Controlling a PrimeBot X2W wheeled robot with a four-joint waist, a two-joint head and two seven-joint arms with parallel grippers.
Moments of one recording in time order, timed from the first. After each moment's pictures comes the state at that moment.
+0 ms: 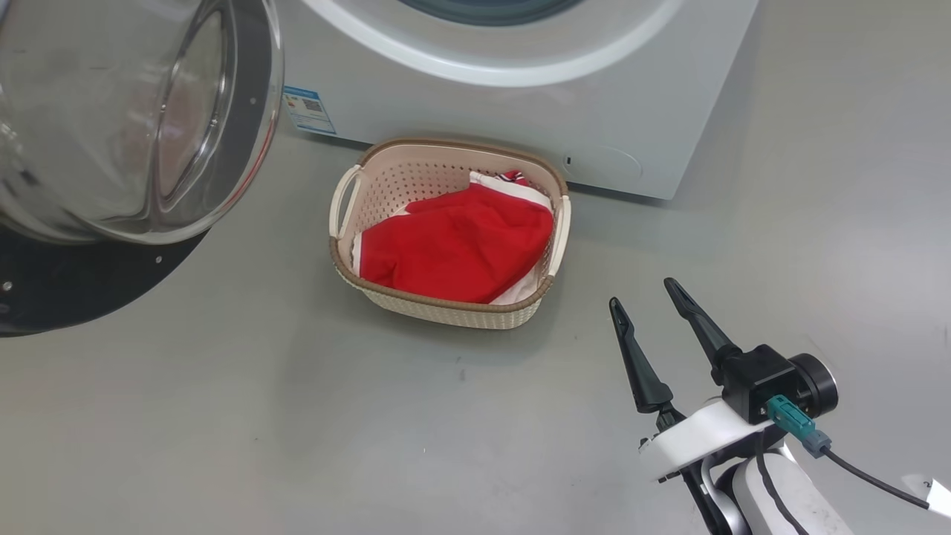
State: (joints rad) left arm -0.60 0.45 0.61 0.52 -0.90 0.07 0.14; right arm -0.12 -0.09 0.36 0.12 0.24 0.00 -0.21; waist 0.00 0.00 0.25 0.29
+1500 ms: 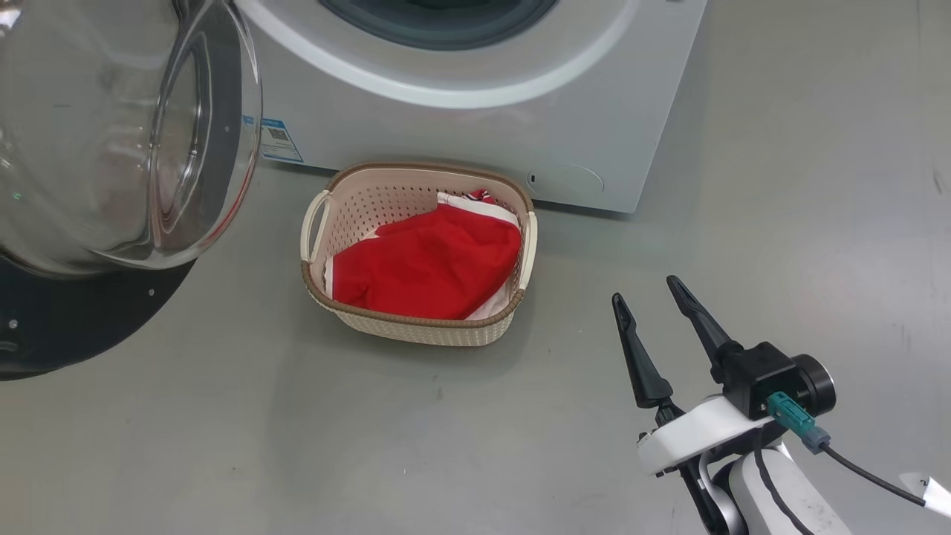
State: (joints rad) left arm -0.82 0.43 0.71 0.95 -1.14 0.12 0.65; right arm -0.13 -0.07 0.35 0.16 0.25 -0.01 -0.23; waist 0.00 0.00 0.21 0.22
